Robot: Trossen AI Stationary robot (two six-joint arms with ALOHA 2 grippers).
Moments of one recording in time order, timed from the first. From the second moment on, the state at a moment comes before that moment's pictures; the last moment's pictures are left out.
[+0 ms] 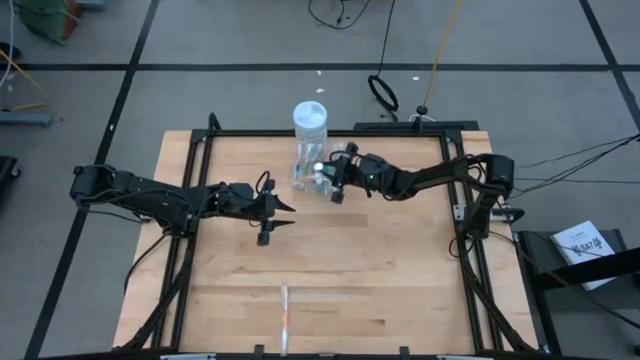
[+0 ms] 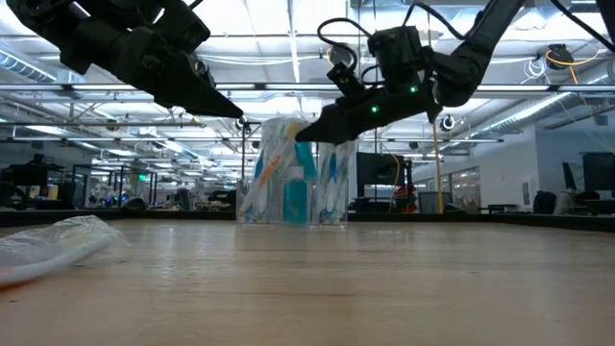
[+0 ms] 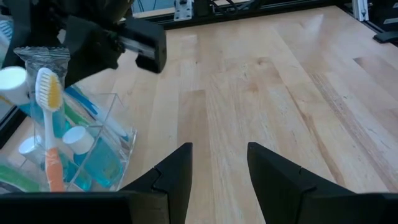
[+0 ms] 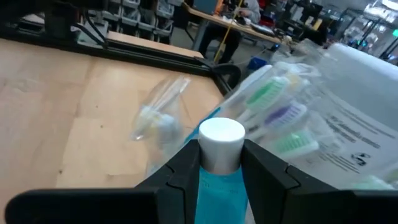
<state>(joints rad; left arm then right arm) 0.01 1.16 0.48 0.26 0.02 0.15 -0.27 1.76 0.82 0.77 0.10 -0.31</state>
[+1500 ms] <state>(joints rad) 0.01 1.16 0.48 0.25 0.02 0.14 -0.24 1.79 0.82 0.93 0.11 -0.24</state>
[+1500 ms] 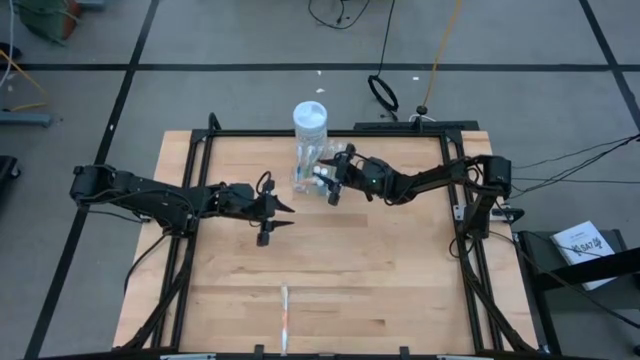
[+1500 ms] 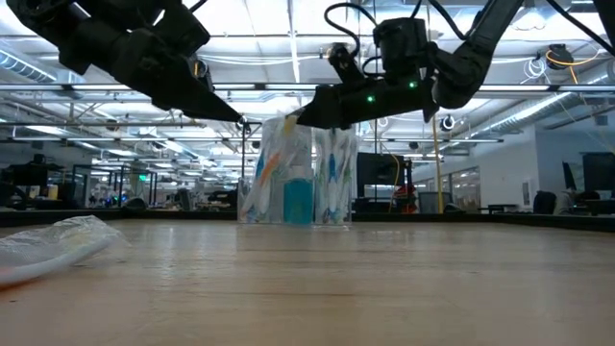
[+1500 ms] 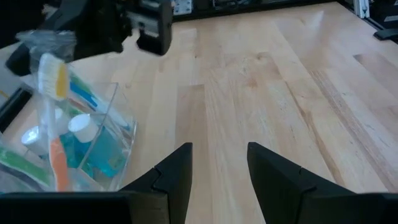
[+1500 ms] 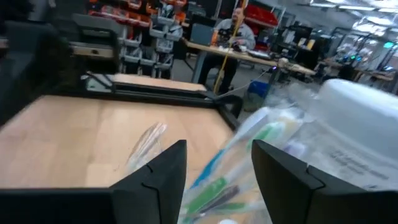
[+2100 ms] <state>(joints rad) -0.08 1.16 0.48 0.08 0.32 0.22 -0.08 1.73 0.82 0.68 0.34 -0.34</state>
